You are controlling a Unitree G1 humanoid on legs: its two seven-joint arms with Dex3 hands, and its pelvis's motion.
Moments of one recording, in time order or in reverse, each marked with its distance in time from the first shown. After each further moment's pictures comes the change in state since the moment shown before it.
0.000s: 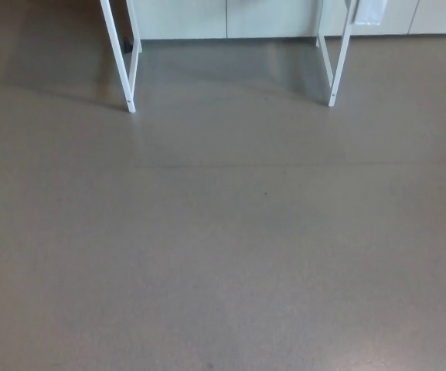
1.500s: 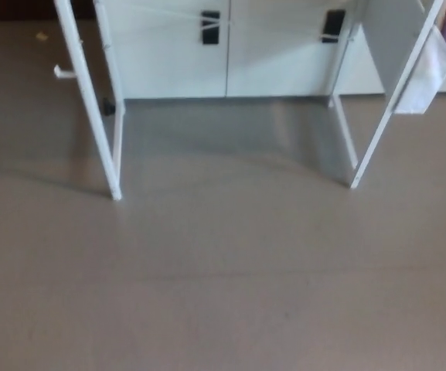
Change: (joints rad) left_arm -0.030 0.013 -0.014 -0.020 -0.001 -0.009 -0.007; right_arm -0.028 0.010 -0.033 -0.026 0.042 0.019 0.038
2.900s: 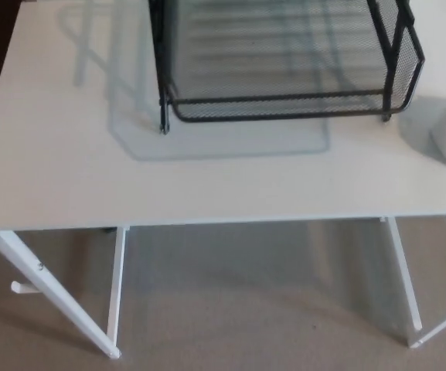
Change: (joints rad) left_arm -0.009 -0.009 -0.014 -0.004 0.000 -0.004 -0.003; right_arm -0.030 0.006 -0.014 0.013 0.037 0.013 -0.007
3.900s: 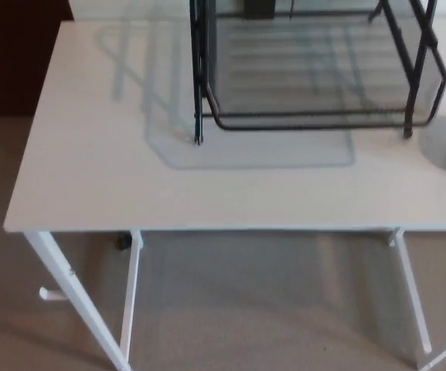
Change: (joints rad) left_arm 0.049 -0.004 0.074 0.011 -0.026 0.001 -0.002; right_arm 0.005 -0.053 -0.347 -0.230 0.154 0.192 0.011
